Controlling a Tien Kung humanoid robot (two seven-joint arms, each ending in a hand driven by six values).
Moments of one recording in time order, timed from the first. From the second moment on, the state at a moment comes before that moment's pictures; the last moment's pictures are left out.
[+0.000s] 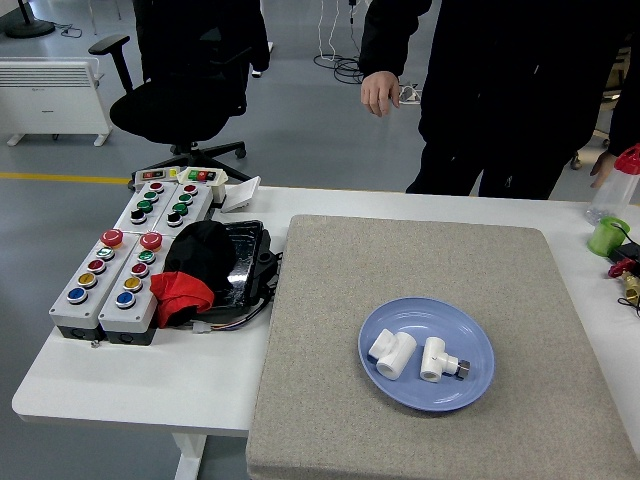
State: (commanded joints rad) left arm -0.21 0.02 -1.16 -0.29 1.56 0.08 0.53; right arm 0.19 -0.31 1.53 1.33 -0.34 -0.26 0.14
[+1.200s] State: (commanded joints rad) left arm -0.19 0.02 -1.26 -0.30 1.70 0.05 0.55; right arm 0.09 -0.28 1.66 1.33 -0.20 -0.21 0.10
